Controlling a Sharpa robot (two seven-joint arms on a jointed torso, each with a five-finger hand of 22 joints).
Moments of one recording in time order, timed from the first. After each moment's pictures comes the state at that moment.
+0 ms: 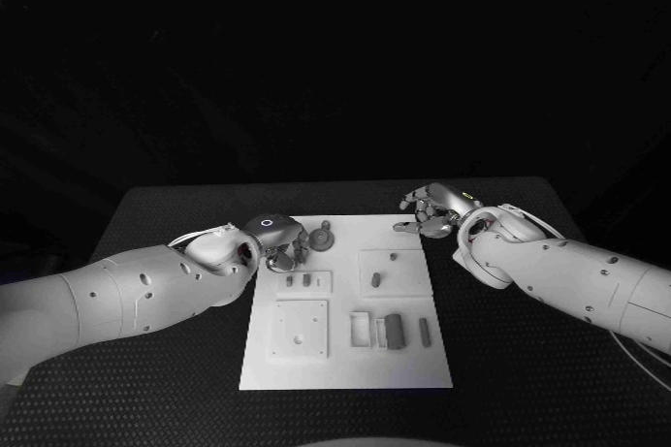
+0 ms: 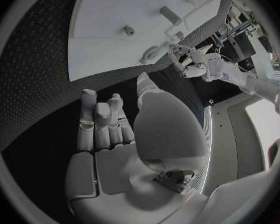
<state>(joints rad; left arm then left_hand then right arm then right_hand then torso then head) 1.20 -0.65 -0.23 1.19 -1.60 -0.38 0.02 1.24 -0.09 0.59 -0.27 0.14 1.03 0.12 0.31 0.49 1.28 0.05 0.08 0.33 1.21 -0.05 1.13 0.58 0.03 1.36 -0.15 0.11 1.31 1.12 -0.64 0.01 1.18 -1.30 -0.41 -0.07 1.41 -0.18 0.07 0.29 0.05 0.81 0.16 0.08 0.74 0.92 0.07 1.22 0.95 1.04 -0.04 1.52 0.87 0.23 1.03 0.00 0.97 1.27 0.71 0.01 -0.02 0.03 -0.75</state>
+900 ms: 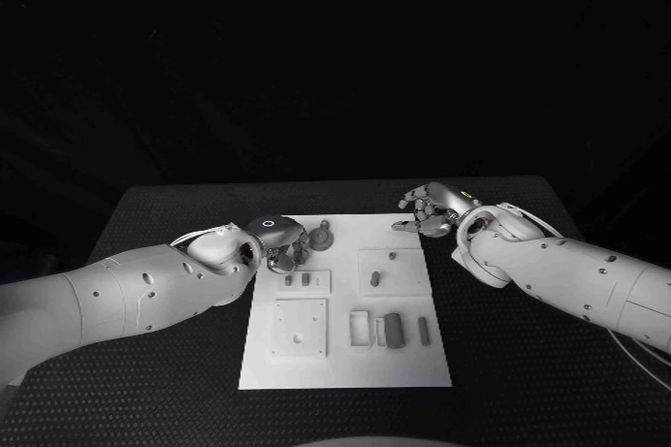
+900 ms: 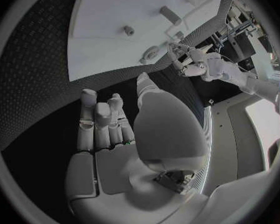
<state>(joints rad) 1.20 -0.64 -0.23 1.18 -1.60 -0.35 0.02 1.24 -0.09 0.59 -0.27 0.14 1.03 0.12 0.31 0.49 1.28 0.05 0.08 0.34 1.21 -0.05 1.13 0.58 0.03 1.36 -0.15 0.11 1.31 1.12 -0.64 0.01 1.18 -1.30 -0.41 -0.07 1.41 -0.18 0.07 0.29 0.05 0.82 0.16 0.08 0.74 0.91 0.07 1.22 0.95 1.04 -0.04 1.52 0.87 0.23 1.03 0.00 0.97 1.27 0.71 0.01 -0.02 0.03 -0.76</state>
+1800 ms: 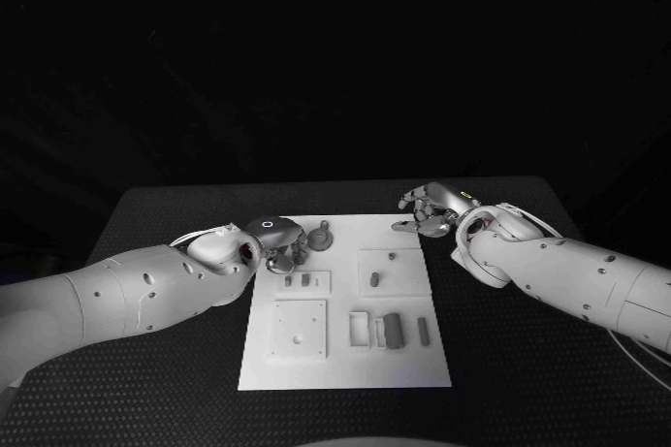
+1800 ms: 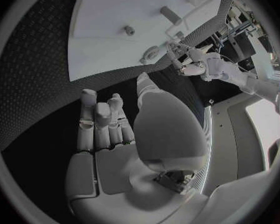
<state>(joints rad) 1.19 -0.63 -0.24 1.17 -1.59 -0.34 0.02 1.22 -0.10 0.59 -0.27 0.14 0.99 0.13 0.29 0.48 1.27 0.06 0.07 0.33 1.21 -0.05 1.13 0.57 0.03 1.36 -0.15 0.11 1.31 1.12 -0.64 0.01 1.17 -1.30 -0.41 -0.07 1.41 -0.18 0.07 0.29 0.05 0.81 0.16 0.08 0.74 0.91 0.07 1.22 0.95 1.04 -0.04 1.52 0.87 0.23 1.03 0.00 0.97 1.27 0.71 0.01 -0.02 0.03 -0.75</state>
